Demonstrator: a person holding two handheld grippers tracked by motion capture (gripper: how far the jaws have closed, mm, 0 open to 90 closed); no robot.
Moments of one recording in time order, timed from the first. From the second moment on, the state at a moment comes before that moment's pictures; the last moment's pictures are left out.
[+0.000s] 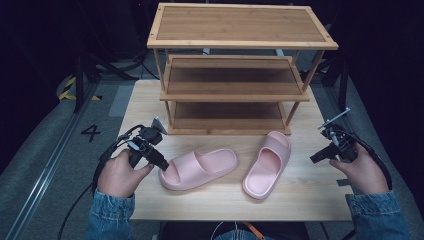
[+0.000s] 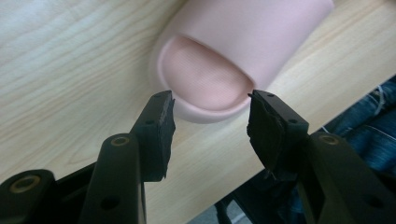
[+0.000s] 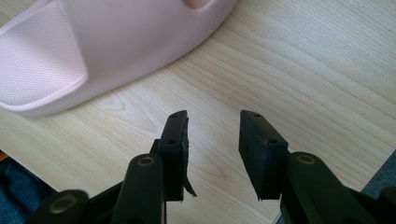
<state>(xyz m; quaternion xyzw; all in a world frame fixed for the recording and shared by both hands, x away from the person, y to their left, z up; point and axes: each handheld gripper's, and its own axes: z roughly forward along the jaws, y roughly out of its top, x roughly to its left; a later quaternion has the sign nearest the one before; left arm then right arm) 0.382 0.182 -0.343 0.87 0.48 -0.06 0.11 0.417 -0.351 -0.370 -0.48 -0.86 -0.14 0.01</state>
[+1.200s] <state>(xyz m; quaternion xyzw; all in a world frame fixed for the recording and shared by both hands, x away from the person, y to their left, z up) 0.364 0.090 -0.394 0.94 0.33 -0.10 0.04 0.421 -0.332 -0.382 -0.46 -0.88 -0.14 0.01</state>
